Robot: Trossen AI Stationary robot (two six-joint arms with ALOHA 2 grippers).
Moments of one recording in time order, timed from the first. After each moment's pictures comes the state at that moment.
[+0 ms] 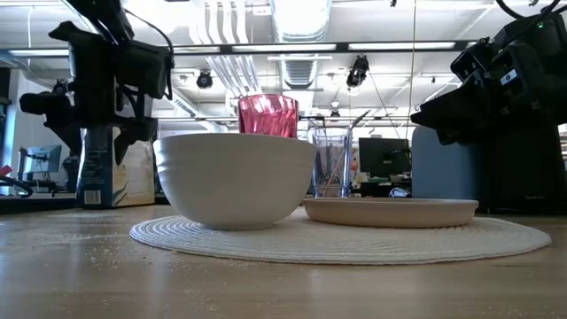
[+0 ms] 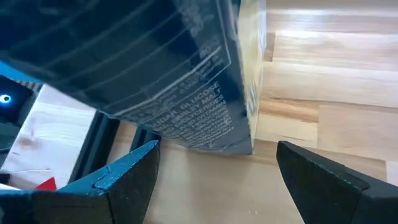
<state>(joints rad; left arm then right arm) 0.24 1.27 0.71 -1.16 -0.71 -1.56 -0.23 0.78 0.01 0.63 -0.28 0.10</state>
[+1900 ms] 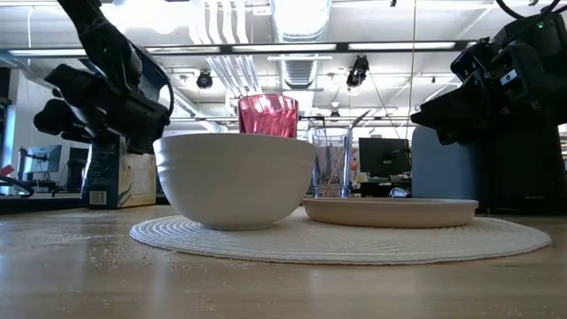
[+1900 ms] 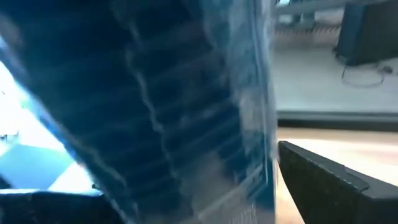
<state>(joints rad) 0.22 1.52 0.60 -1.09 -1.30 -1.87 -0.23 0.78 0.01 0.63 -0.28 0.10</state>
